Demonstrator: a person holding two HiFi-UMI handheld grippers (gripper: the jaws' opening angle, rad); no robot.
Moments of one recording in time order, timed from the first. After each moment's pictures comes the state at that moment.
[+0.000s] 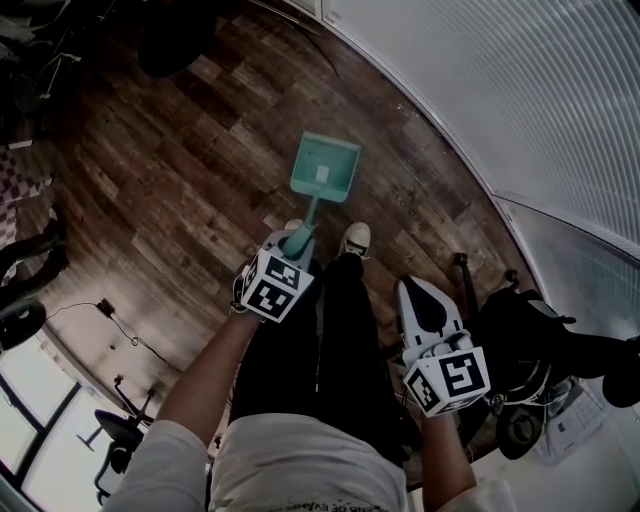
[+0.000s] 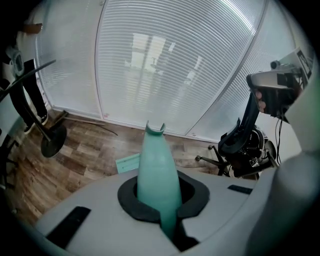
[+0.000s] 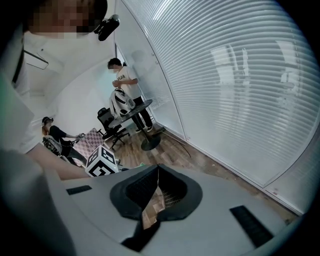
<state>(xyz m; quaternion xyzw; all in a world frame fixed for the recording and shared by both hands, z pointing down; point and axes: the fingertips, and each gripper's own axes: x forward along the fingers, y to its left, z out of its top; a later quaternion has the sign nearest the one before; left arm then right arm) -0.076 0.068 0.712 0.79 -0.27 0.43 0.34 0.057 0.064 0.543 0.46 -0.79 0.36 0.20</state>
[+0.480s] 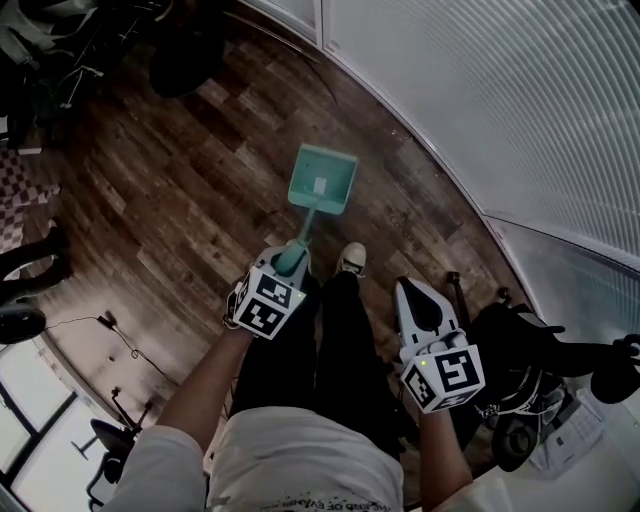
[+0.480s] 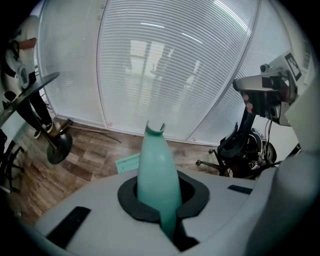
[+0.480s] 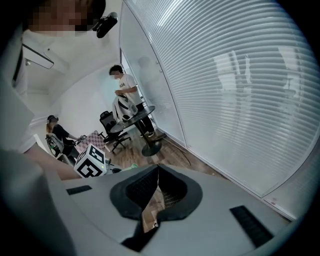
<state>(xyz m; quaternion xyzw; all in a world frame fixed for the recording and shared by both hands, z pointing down) -0.080 0.060 0.651 0.80 -0.29 0.41 0.32 0.064 0.049 0.504 0.46 -0.80 0.33 0.19</state>
